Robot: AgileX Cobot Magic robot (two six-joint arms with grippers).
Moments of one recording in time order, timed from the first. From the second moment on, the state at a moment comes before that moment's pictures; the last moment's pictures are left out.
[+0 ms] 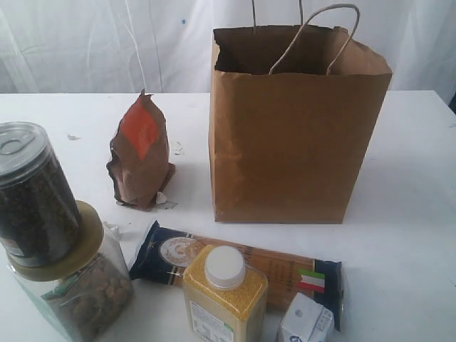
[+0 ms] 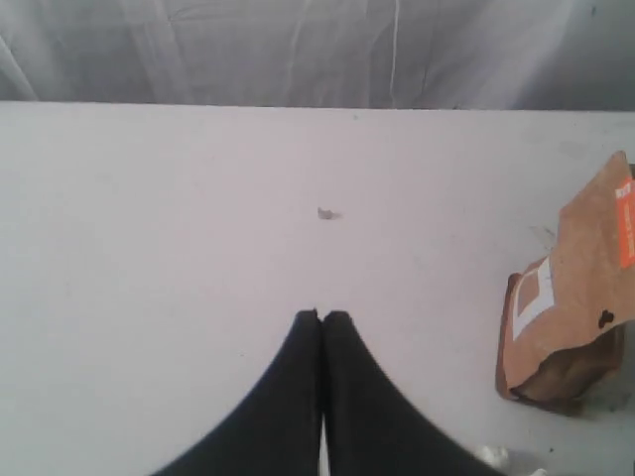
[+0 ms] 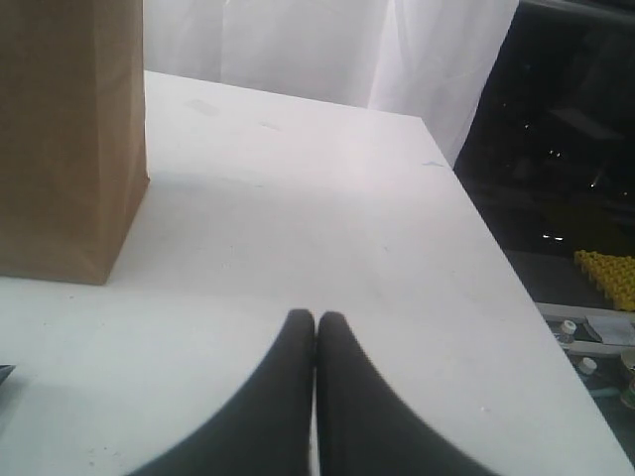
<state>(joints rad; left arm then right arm) -0.04 0.82 -0.72 0.02 0.40 -0.05 -0.12 0.00 0.00 0.17 0.30 -0.32</state>
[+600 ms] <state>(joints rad) -0.04 0.87 -1.15 -0.84 1.16 0.79 -0.12 0.00 0.00 0.17 0.30 -0.32</state>
